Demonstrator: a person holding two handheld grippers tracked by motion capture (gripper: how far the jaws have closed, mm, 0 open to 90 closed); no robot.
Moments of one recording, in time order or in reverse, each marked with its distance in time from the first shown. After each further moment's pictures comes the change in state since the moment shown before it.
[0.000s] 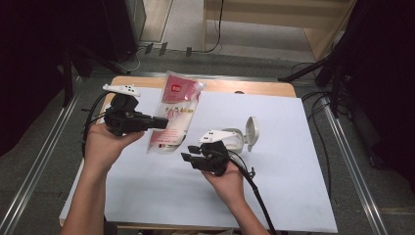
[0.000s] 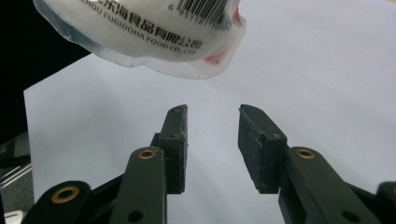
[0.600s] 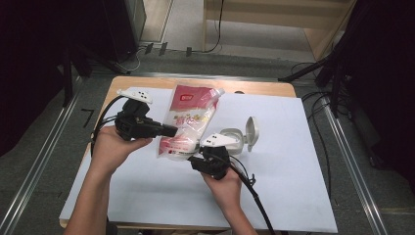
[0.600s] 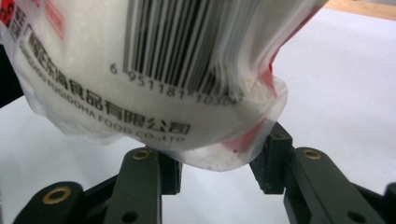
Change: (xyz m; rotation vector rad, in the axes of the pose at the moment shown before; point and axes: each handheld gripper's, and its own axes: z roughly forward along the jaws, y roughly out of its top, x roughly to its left) left arm -0.009 0.000 0.018 0.055 -0.085 0.046; right arm 0.008 -0.008 -0.003 -0.074 -0.111 0.048
